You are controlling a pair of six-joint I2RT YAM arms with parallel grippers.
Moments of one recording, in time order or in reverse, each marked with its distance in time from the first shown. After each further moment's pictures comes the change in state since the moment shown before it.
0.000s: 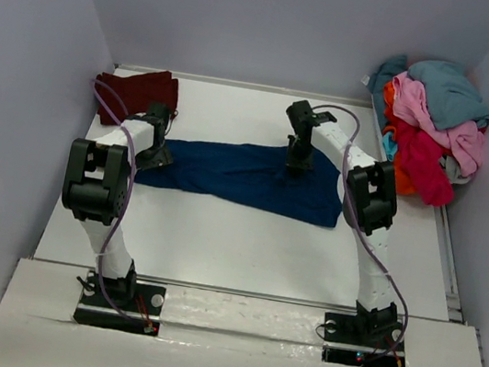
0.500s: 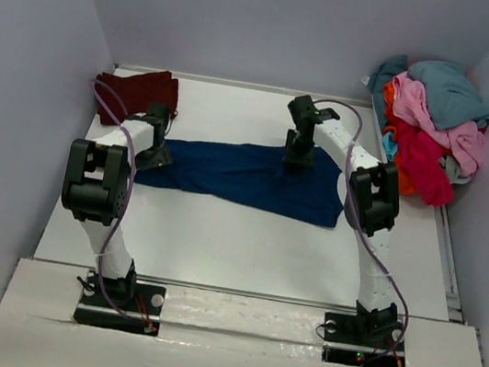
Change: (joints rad) left arm 0.000 -0.005 -0.003 0.000 -0.010 0.000; right arm 0.000 -0.013 0.039 0.003 -0.021 -0.023
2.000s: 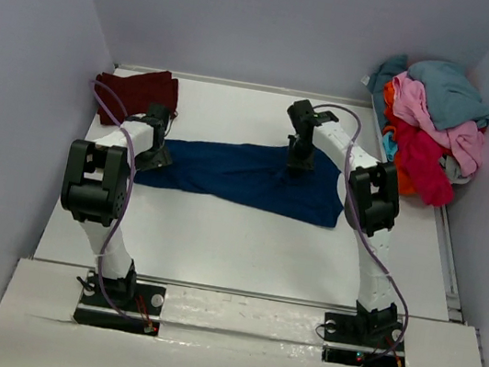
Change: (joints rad) left arm 0.000 -0.008 -0.017 0.010 -0.002 0.000; right arm 0.000 -0.009 -0.050 -0.016 -0.004 -0.003
